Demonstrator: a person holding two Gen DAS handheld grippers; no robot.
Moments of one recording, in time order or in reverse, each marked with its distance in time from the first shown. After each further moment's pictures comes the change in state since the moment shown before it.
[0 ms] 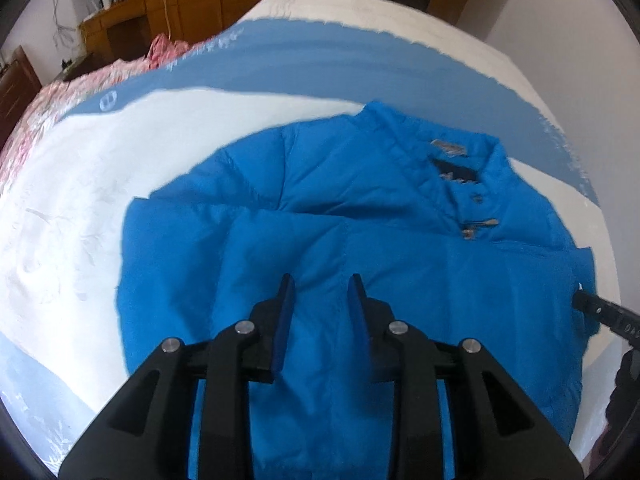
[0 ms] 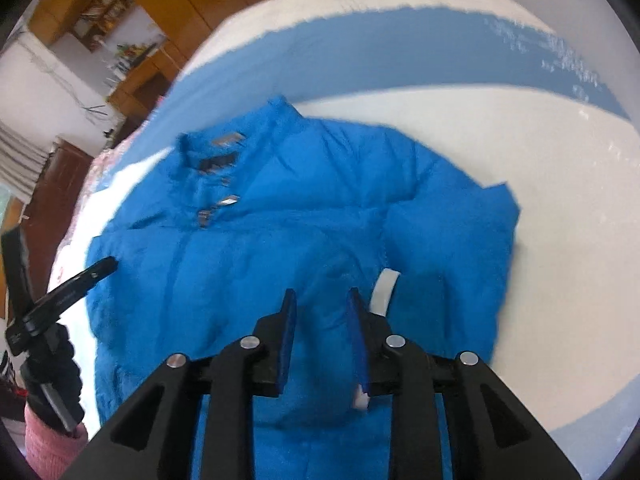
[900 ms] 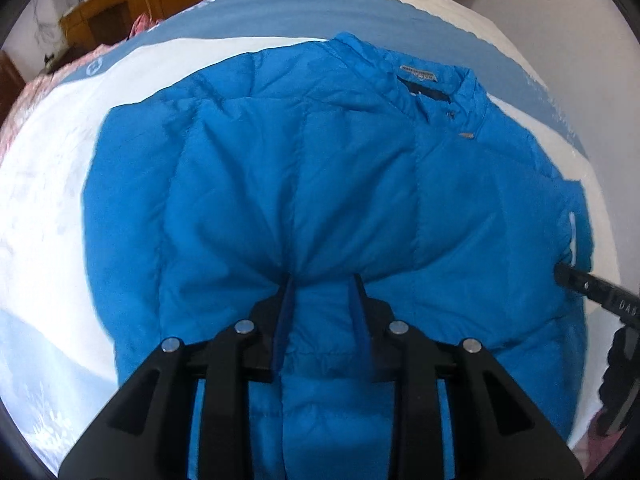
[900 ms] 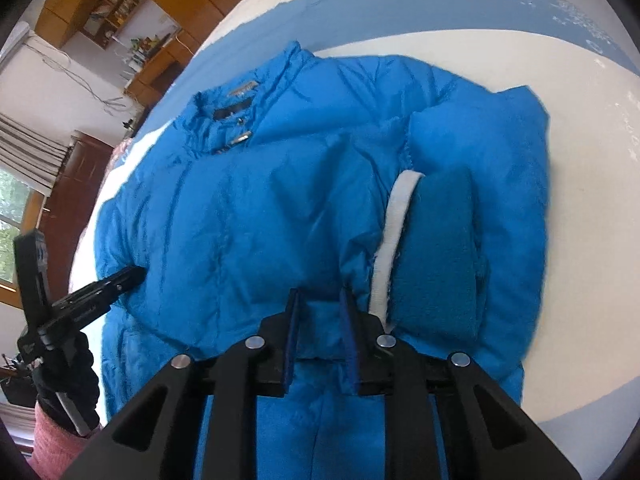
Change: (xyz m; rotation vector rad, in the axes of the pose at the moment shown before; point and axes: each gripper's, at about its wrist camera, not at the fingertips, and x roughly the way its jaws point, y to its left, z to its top) left arm -0.015 -0.012 -0.059 0.040 0.085 -0.049; right arm -0.017 0.002 -0.059 -0.005 0.009 0.137
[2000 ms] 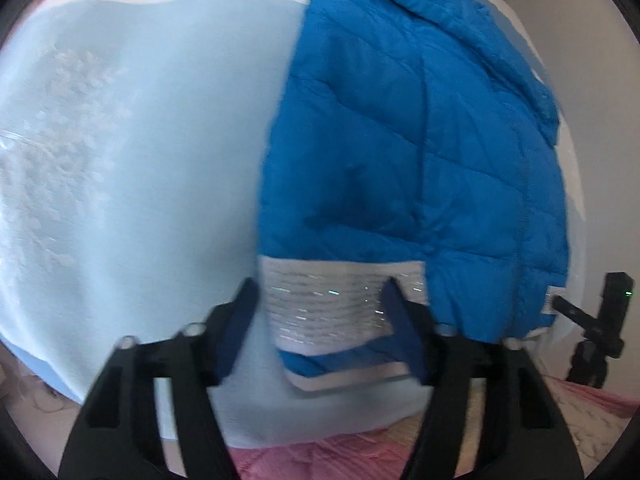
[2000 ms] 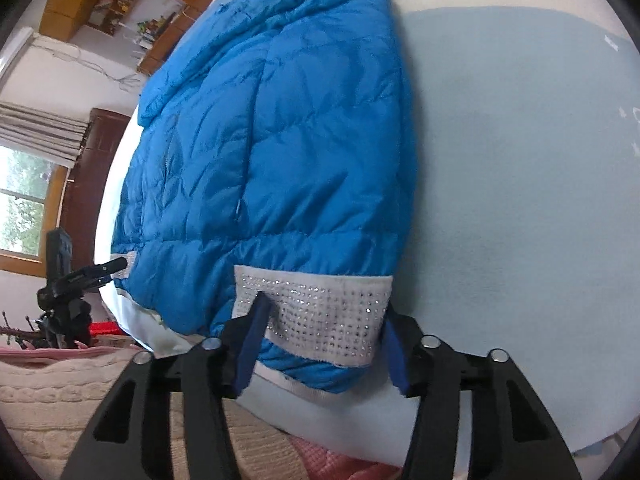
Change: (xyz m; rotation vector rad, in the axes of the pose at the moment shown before) left arm -0.081 0.098 -0.245 -0.199 0.214 -0.159; right arm -0.081 -0.051 -0.258 0.049 0.148 0.083
